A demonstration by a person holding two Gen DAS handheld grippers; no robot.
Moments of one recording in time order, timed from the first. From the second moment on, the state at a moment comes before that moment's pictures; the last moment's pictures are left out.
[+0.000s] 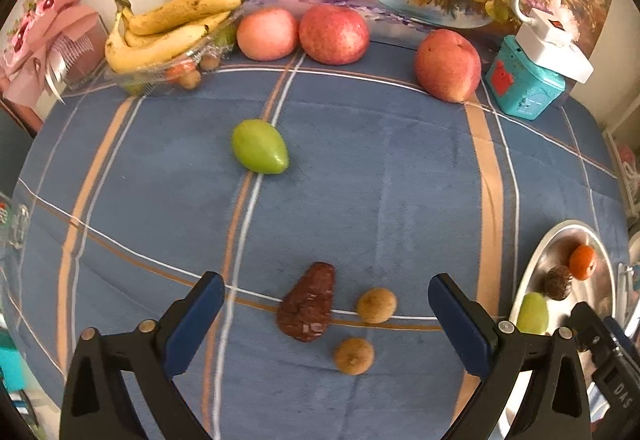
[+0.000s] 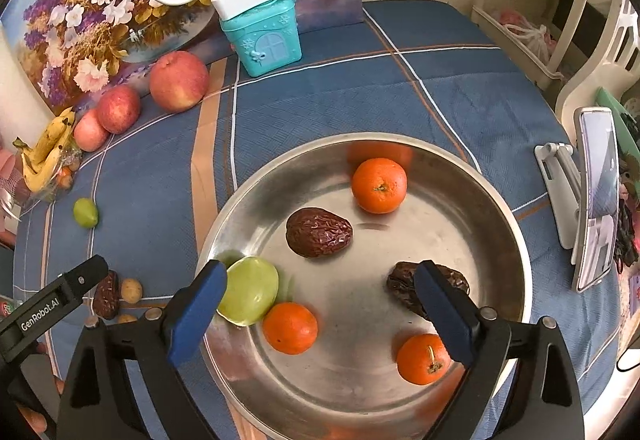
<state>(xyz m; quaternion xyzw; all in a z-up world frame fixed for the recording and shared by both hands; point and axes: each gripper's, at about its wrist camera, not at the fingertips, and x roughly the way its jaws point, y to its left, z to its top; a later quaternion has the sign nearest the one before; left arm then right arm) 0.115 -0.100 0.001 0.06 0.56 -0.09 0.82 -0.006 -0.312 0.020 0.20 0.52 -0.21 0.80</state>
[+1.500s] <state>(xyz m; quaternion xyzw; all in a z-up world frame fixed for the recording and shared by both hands) 0.139 -0.002 -0.021 0.02 0.61 -0.03 0.79 0.053 -0.175 0.007 0.15 0.56 -0.03 0.82</state>
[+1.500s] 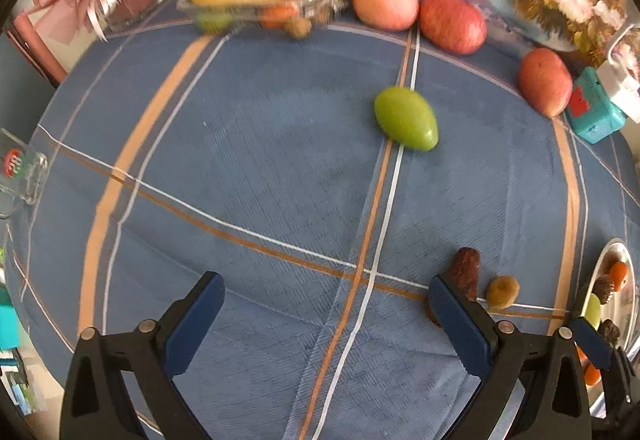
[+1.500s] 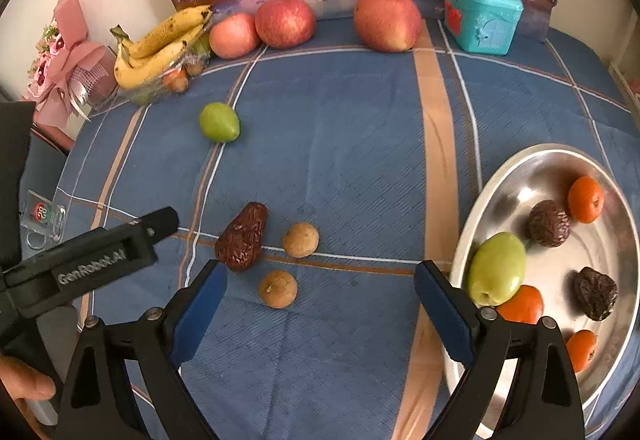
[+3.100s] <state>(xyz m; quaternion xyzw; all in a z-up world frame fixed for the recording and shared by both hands) 0.144 -0.052 -0.039 -0.08 0.64 -0.16 0.74 0.073 -0.160 -0.013 0.14 0.59 0.03 0.80</state>
